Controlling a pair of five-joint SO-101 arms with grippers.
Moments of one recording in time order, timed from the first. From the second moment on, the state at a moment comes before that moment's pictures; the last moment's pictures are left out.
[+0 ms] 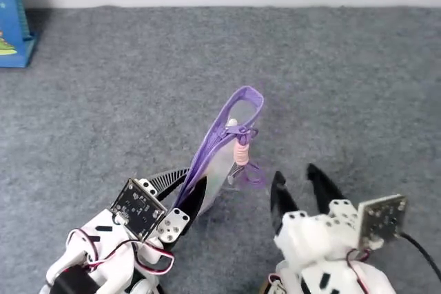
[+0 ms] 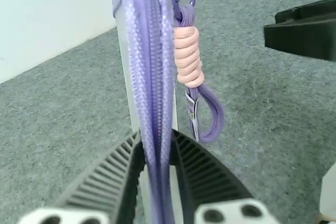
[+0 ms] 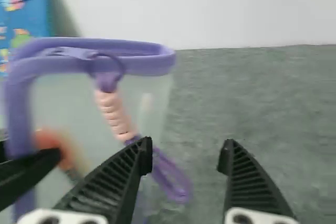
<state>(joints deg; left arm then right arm) 35.2 -99.8 64.4 71.5 -0.8 -24.8 -104.2 46.7 83.2 -15.8</state>
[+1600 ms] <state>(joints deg) 34.8 -100.5 66.1 70.2 -0.7 -31.1 -88.7 59.9 51.5 -7.1</state>
